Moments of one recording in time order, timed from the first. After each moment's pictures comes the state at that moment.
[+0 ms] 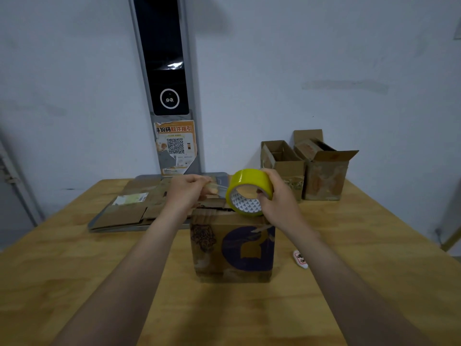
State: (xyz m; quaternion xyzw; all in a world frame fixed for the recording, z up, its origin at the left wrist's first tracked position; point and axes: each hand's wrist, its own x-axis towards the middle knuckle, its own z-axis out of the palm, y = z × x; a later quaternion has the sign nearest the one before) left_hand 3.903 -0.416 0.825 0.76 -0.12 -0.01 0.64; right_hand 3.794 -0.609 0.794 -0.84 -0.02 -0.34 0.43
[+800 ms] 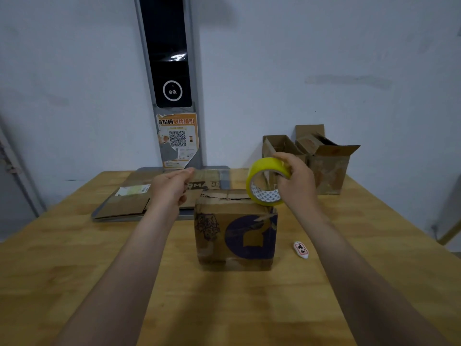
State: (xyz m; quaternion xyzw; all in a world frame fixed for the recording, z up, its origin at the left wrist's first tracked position) left_hand 3.918 -0.381 0.805 0.65 -0.01 0.00 0.76; right_hand 3.784 -0.620 0.812 -0.83 0.08 -0.43 0.35
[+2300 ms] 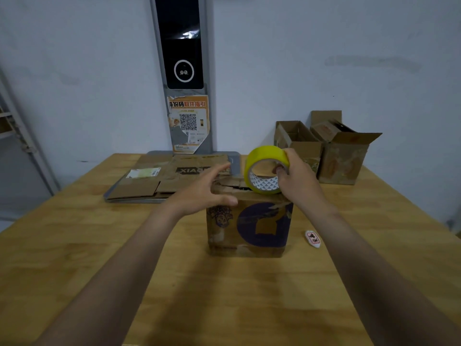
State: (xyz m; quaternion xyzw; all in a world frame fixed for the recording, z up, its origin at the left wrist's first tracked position) left_hand 3.909 -0.371 0.776 0.82 -0.40 -0.09 0.39; right_hand 3.798 -0.607 0.798 -0.90 0.10 -0.29 0.31
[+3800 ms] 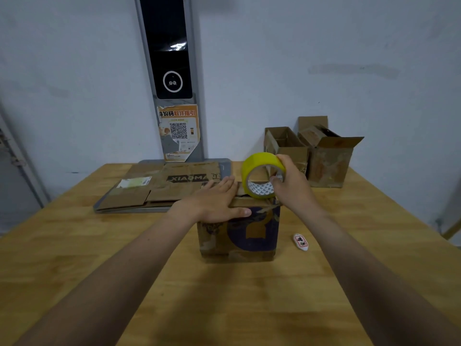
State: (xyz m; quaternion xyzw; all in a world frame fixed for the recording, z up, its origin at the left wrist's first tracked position) left_hand 3.885 -0.432 0.793 0.89 -0.45 -0.04 -0.03; right_hand 3.795 -0.636 0.786 -0.87 0.08 -0.32 0.37
